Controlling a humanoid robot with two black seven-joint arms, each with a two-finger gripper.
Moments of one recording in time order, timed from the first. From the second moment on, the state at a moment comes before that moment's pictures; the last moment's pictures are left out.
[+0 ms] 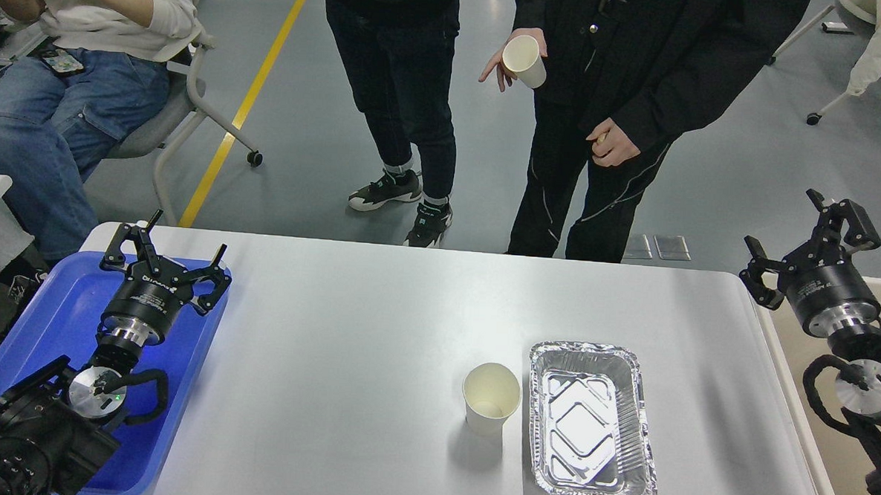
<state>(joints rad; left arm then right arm) -0.56 0.27 -0.94 -0.27 -0.14 -0.79 -0.32 0.45 -0.49 1.11 0.88 -0.26 0.10 0.27</state>
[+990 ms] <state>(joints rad) -0.56 0.27 -0.94 -0.28 -0.14 -0.79 -0.32 0.49 -0.54 1.06 0.89 -0.28 0.11 0.26</state>
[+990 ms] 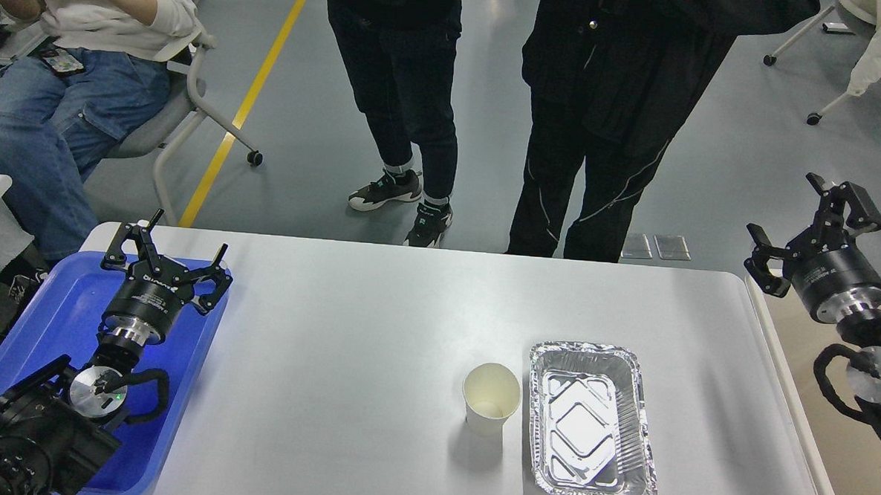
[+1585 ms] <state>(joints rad) -0.56 0.27 -0.94 -0.28 -0.14 -0.79 -0.32 0.53 -0.69 0.94 1.04 -0.48 0.11 0.26</state>
